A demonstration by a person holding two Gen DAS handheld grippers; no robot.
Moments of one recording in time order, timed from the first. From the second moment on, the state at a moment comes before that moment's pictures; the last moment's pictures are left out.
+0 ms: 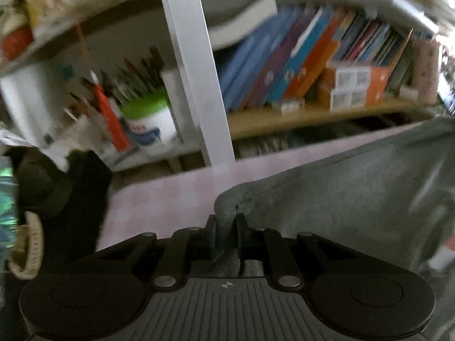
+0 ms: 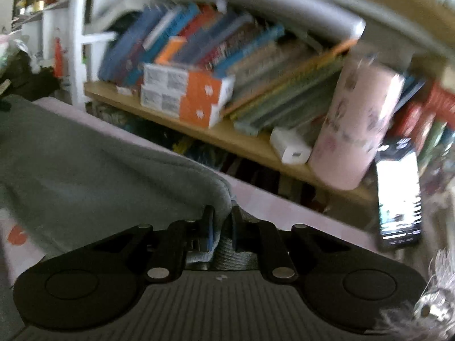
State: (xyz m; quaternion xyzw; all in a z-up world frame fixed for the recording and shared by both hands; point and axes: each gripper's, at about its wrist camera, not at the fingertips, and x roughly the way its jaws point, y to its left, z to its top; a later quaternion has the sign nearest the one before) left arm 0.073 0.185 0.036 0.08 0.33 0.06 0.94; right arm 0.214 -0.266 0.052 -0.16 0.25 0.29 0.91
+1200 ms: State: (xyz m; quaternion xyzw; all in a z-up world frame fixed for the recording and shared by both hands) left arm -0.248 0.204 -0.008 -0.28 0.16 0.06 0.95; right arm -0.087 -0.377 0.029 0.17 0.36 0.27 0.88
